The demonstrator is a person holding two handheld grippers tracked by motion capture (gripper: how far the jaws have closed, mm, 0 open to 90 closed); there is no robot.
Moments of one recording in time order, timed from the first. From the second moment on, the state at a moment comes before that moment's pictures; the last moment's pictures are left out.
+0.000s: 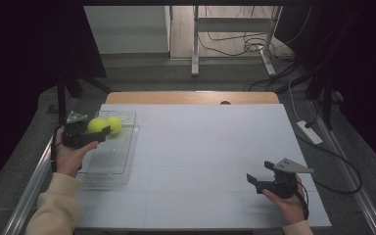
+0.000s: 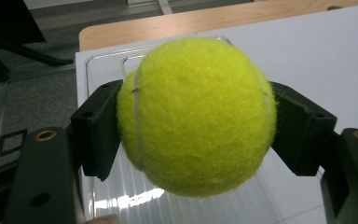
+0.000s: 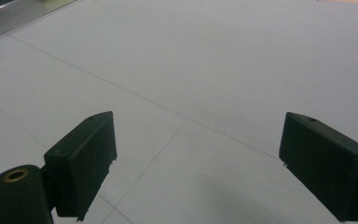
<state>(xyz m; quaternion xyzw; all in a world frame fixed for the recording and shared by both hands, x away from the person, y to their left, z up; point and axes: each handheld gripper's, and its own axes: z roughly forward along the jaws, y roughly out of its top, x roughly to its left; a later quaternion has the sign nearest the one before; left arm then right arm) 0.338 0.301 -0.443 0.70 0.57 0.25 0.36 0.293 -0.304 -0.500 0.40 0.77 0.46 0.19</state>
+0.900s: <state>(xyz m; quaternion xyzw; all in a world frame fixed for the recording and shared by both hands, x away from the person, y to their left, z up) 0.359 0.300 -0.459 0.72 0.58 0.23 0.30 0.292 -0.304 -0.500 0.40 0.77 0.45 0.19</state>
